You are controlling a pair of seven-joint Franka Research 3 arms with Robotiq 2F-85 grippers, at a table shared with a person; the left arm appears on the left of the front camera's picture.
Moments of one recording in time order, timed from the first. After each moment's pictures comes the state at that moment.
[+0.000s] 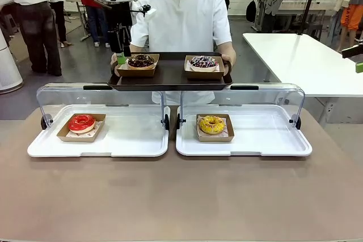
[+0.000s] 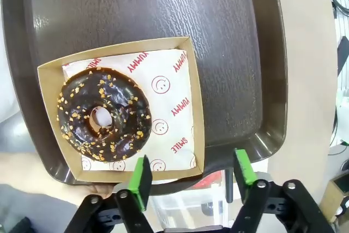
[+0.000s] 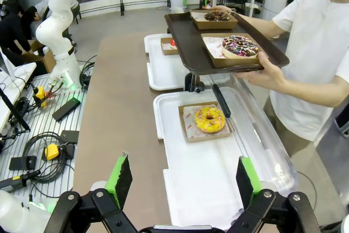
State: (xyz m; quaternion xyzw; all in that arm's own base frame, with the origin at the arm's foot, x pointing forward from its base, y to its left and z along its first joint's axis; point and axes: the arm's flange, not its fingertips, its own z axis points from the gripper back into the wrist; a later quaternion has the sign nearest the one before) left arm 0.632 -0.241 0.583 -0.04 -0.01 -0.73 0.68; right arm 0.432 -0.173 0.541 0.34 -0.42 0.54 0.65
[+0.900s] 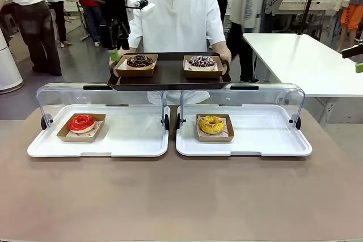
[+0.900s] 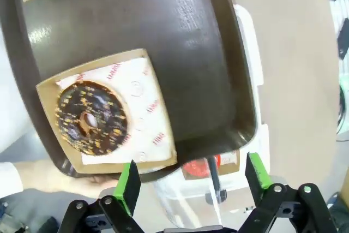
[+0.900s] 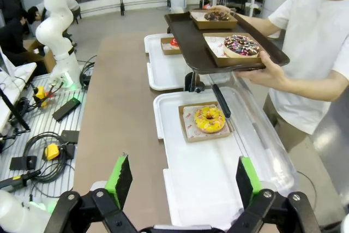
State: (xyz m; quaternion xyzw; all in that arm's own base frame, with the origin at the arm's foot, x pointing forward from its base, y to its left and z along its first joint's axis) left arm 0.573 -0.237 0.607 0.01 -0.03 -0.77 0.64; right arm 0.433 -0.173 0.541 0.34 -0.42 0.54 0.65
